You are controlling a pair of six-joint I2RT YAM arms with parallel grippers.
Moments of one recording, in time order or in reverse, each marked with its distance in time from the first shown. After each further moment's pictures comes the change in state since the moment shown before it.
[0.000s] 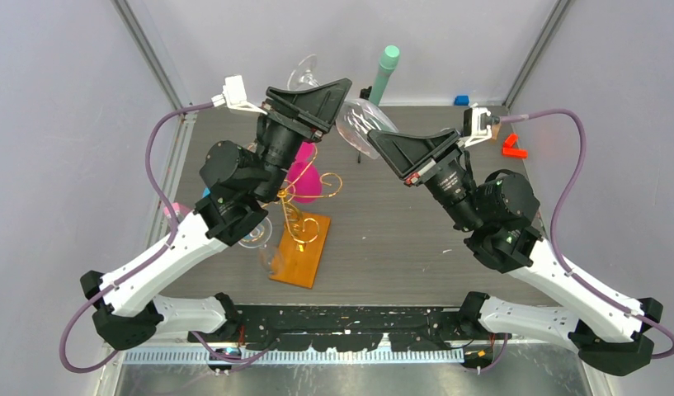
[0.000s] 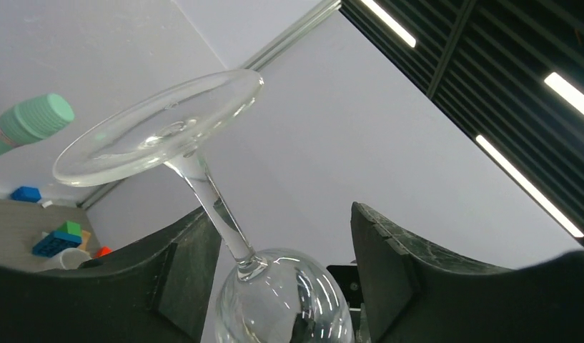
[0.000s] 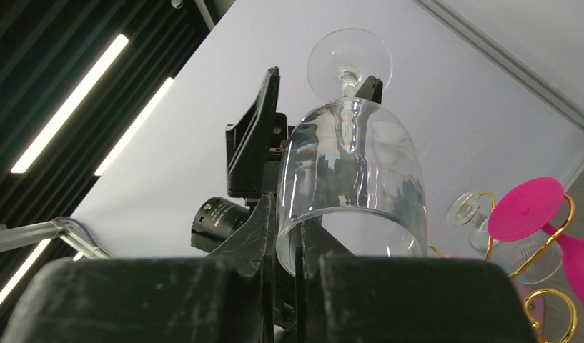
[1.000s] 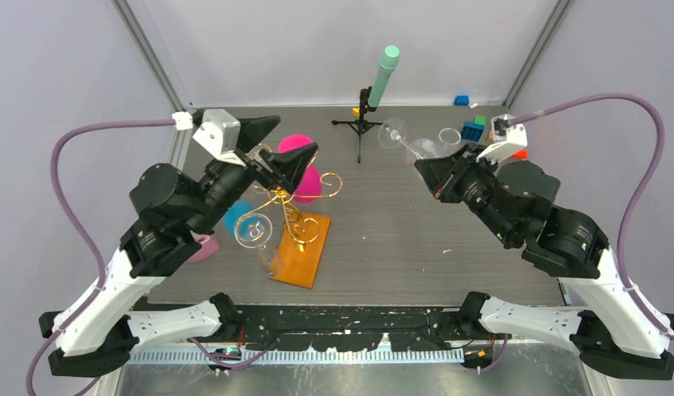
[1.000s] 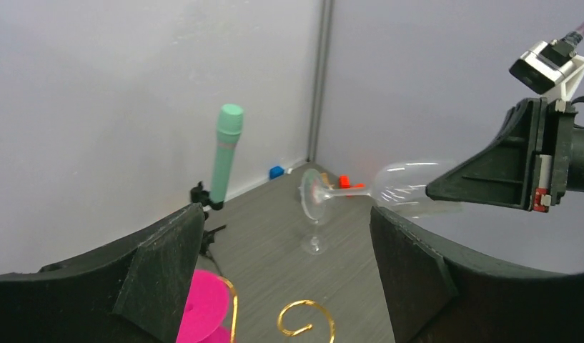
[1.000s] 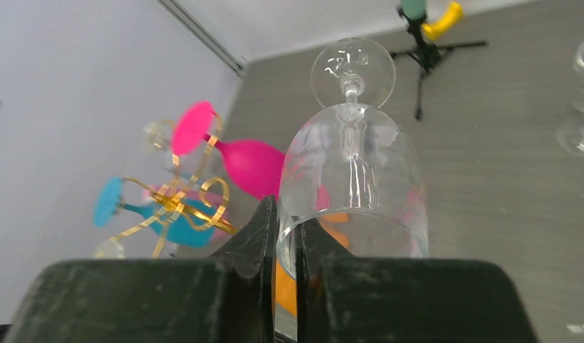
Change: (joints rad) left arm 0.000 -0.249 0.026 -0.516 0.208 0.859; right arm 0.003 -0.014 0.332 -0.989 0.351 -0.367
